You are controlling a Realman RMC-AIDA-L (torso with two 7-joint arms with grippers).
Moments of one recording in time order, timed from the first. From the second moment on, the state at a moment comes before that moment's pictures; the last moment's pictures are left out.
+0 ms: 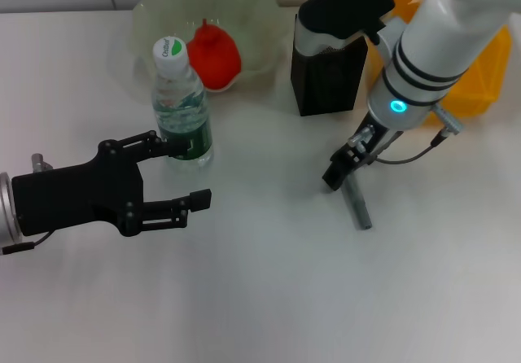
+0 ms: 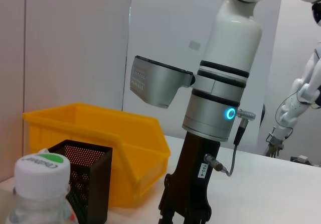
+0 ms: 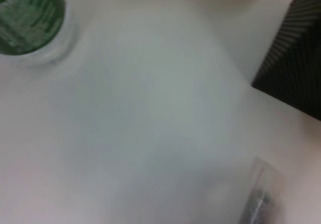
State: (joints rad) left arm -0.29 -2.04 1.04 0.77 1.63 1.60 -1.21; right arm 1.02 2.09 -1.64 -0.74 -2.61 -1.27 2.95
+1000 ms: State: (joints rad) left arm -0.28 -2.04 1.04 0.77 1.63 1.59 -1.21; right arm 0.87 2.08 -1.60 -0.99 -2.60 -1.36 2.92
